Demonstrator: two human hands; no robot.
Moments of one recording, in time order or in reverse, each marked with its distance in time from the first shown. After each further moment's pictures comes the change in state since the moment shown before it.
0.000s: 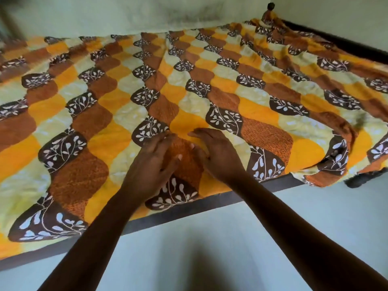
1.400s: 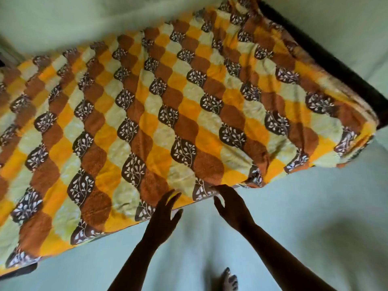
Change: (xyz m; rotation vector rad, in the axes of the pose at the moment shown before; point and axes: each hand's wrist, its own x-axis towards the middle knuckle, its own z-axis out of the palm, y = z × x) left_hand 0.013 0.151 -0.046 -0.192 -0.514 -0.343; right_hand -0.058 0.031 -0.184 0.220 -0.166 0.352
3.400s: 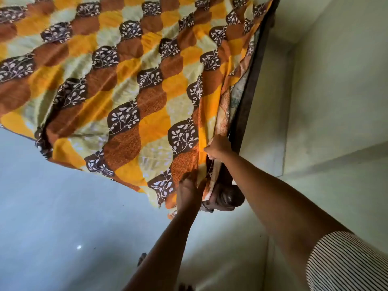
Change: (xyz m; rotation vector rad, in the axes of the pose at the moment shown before) left_hand 0.398 0.615 0.394 -0.589 0.667 -0.598; right_hand 0.286 0.443 -0.441 -0.391 -0.638 0.239
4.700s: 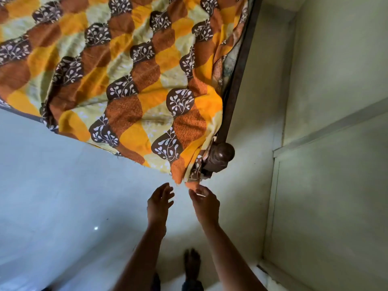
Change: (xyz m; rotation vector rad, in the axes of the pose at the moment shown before) left_hand -0.111 -0.067 -0.035 -0.689 0.046 -0.518; right_hand -0.203 0.095 0.125 0.386 0.116 0.094
